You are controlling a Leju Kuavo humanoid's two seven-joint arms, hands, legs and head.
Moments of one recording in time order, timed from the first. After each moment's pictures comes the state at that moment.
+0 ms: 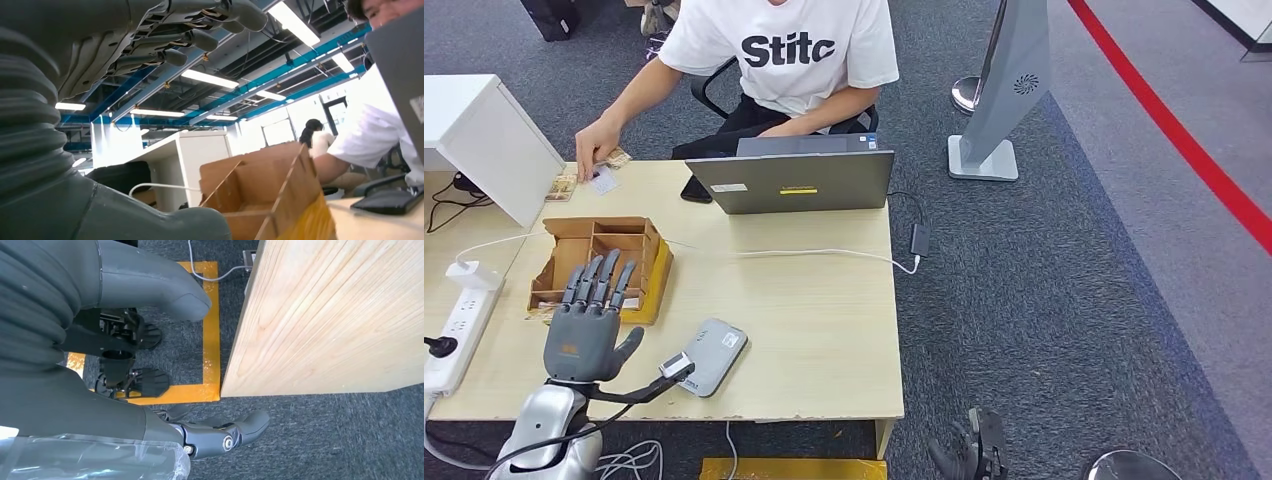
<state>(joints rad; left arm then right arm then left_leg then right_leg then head) -0.15 0.11 0.01 -1.20 -1.47 0.60 -0.23 -0.19 0.20 -0.50 -0.25 0.30 0.05 -0.48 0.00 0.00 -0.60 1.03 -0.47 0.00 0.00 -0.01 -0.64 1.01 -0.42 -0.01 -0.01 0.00</state>
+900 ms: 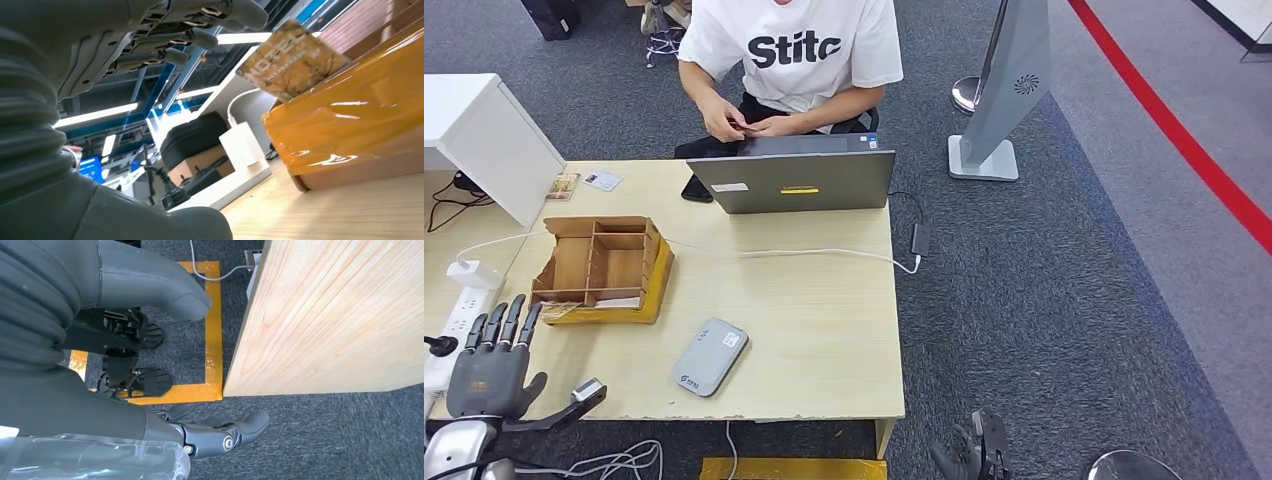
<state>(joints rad) -0.21 0.29 0.23 -0.83 -1.51 0.67 -0.23 -0.19 0.20 -0.51 -0.25 0.31 0.07 -0.48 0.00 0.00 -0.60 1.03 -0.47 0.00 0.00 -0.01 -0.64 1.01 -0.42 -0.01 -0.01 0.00</state>
